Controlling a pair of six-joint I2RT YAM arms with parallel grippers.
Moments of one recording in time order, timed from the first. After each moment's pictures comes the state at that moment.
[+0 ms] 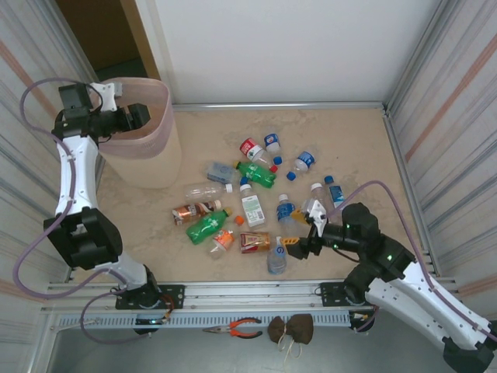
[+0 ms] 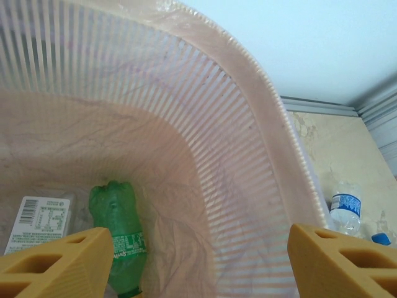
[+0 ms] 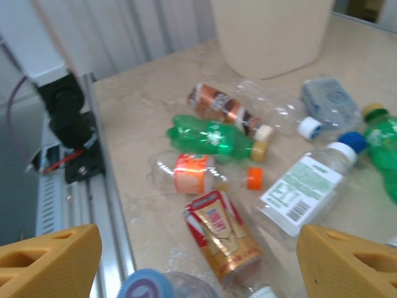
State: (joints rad) left arm 0.26 1.58 1.64 -0.71 0.65 -0.03; right arm 0.79 0.45 0.52 -0.42 -0.41 0.01
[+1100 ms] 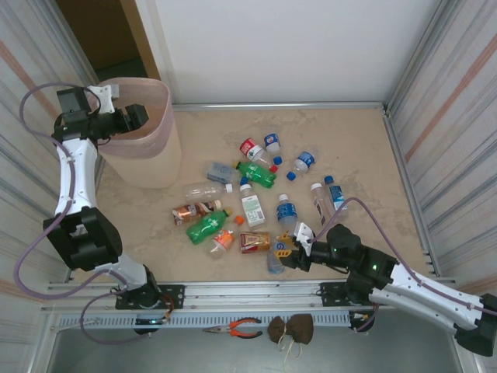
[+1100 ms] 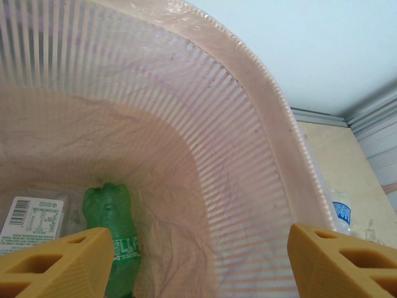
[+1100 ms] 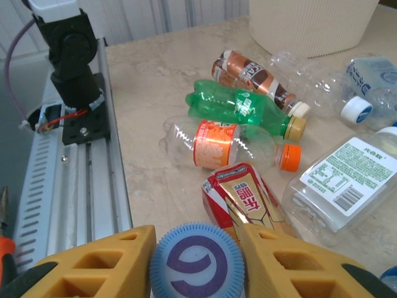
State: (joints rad) left arm 0.29 1.58 1.58 -0.65 0.69 -0.08; right arm 1.04 0.40 0.27 -0.21 -0.20 0.01
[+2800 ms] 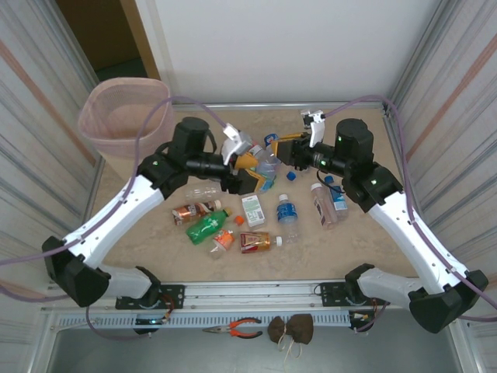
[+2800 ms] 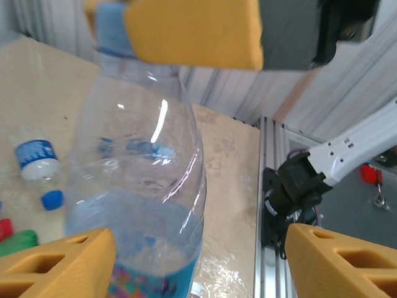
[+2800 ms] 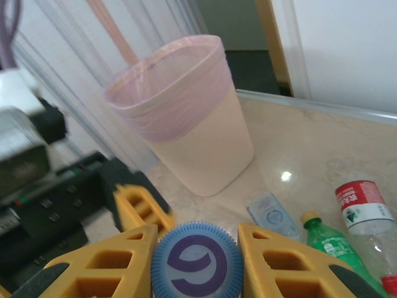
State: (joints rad) left arm -0.66 1.34 1.34 -0.50 0.75 0.06; right arm 0.51 1.10 1.22 -0.33 -0.44 0.34
